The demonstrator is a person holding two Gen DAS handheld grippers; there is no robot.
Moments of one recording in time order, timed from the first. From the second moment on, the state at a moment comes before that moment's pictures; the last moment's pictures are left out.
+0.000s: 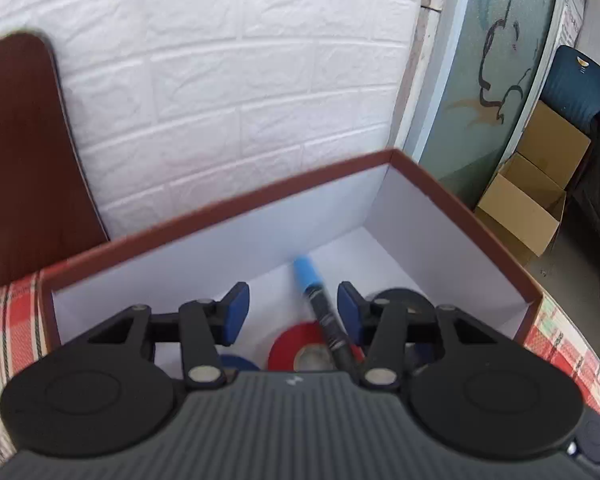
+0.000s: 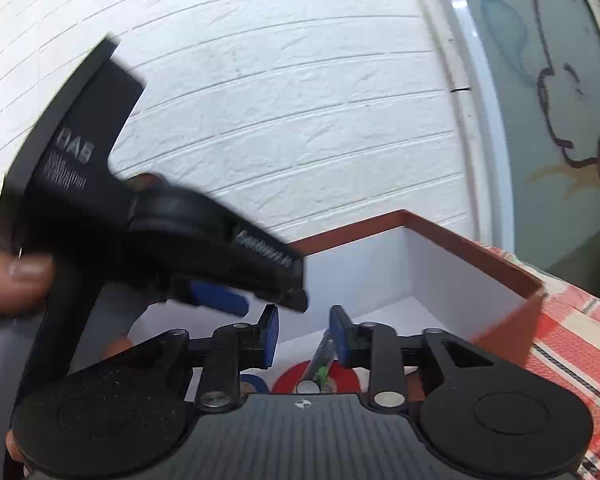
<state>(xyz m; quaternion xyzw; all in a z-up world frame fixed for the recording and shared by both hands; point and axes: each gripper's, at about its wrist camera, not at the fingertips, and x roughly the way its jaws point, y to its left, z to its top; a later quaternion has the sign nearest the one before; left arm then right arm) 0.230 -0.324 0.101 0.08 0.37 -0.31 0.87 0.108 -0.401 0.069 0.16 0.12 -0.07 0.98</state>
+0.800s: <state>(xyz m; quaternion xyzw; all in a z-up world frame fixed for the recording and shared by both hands) 0.086 -0.189 0.107 0.07 0.32 -0.22 0.92 -0.021 -0.331 0.063 0.10 0.09 -0.03 0.99</state>
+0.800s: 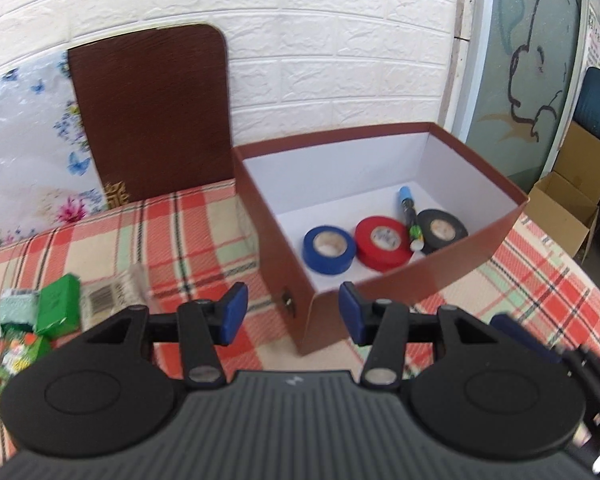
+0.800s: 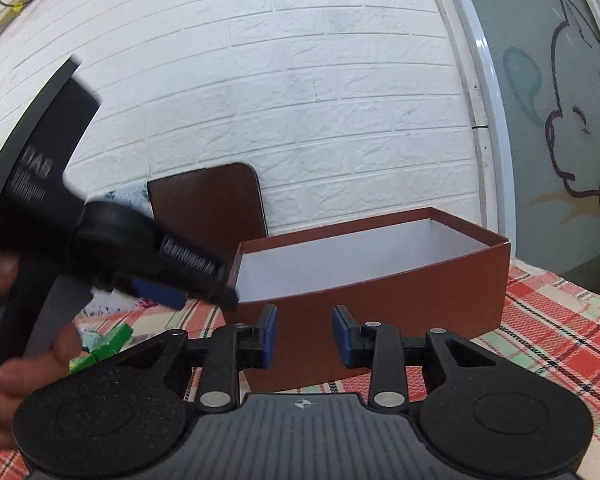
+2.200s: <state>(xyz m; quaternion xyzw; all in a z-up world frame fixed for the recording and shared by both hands) 0.086 0.102 -0.008 -0.04 0.30 0.05 0.95 0.071 -0.201 0.024 0.01 0.26 0.12 0.96</state>
